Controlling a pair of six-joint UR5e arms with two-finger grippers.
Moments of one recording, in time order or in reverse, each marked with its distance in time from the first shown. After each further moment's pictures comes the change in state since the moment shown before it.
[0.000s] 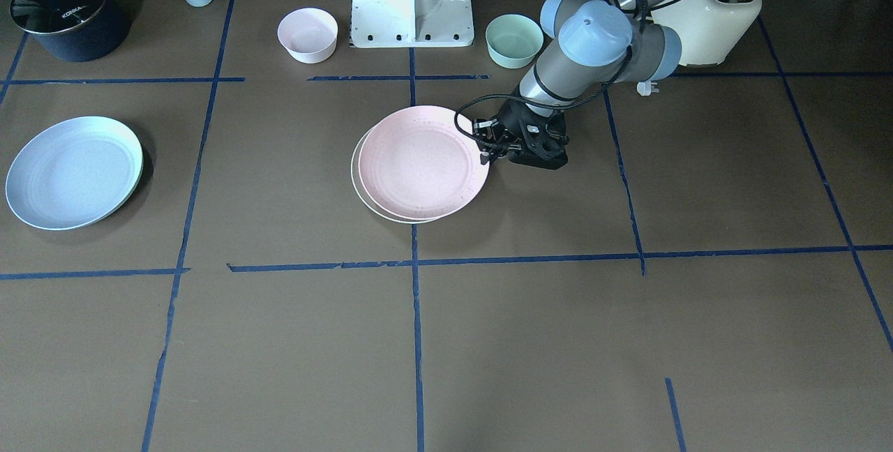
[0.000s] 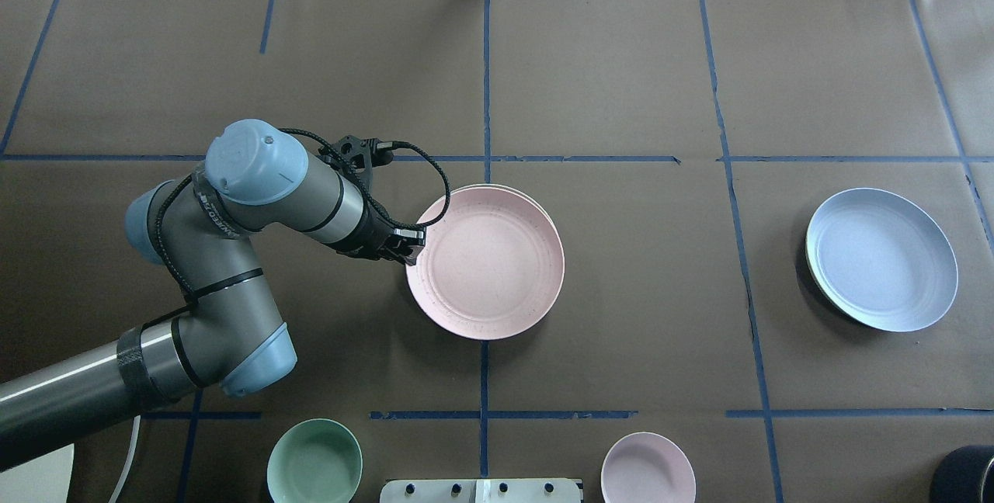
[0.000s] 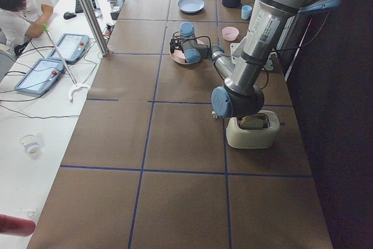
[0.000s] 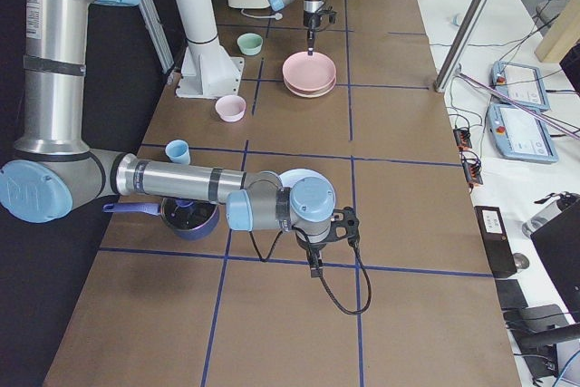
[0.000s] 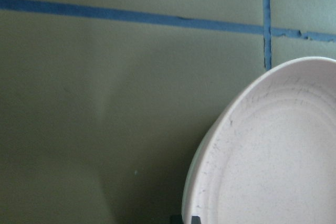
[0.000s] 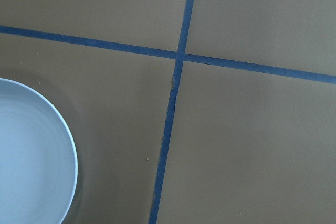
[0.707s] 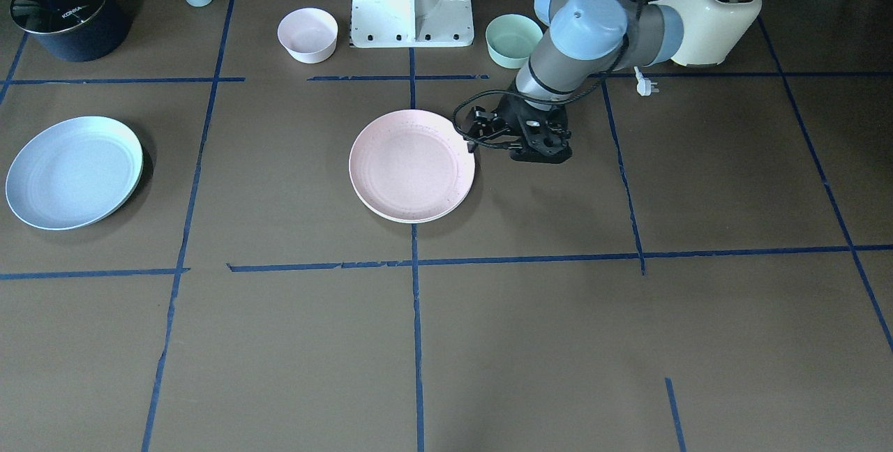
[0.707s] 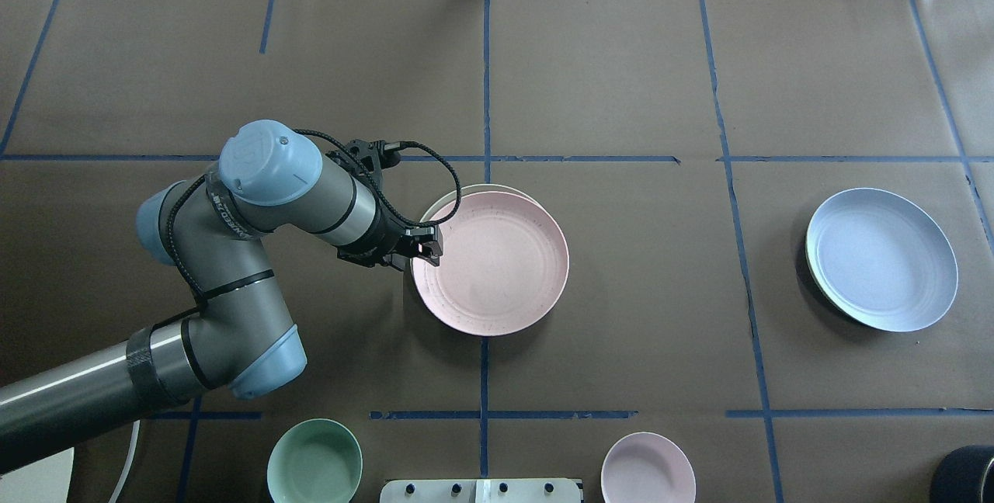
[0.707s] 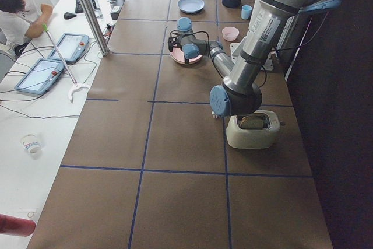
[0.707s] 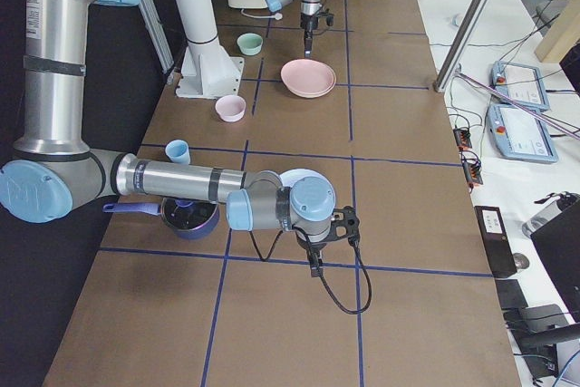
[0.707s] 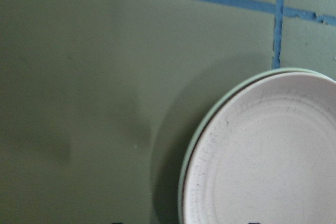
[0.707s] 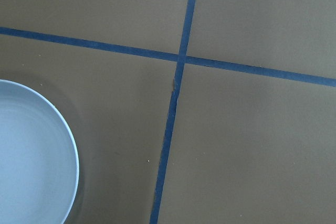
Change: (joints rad) left arm -0.153 0.022 -0.114 0.268 -0.102 0.143; right arm 0.000 0.004 0.004 0.000 -0.001 -0.001
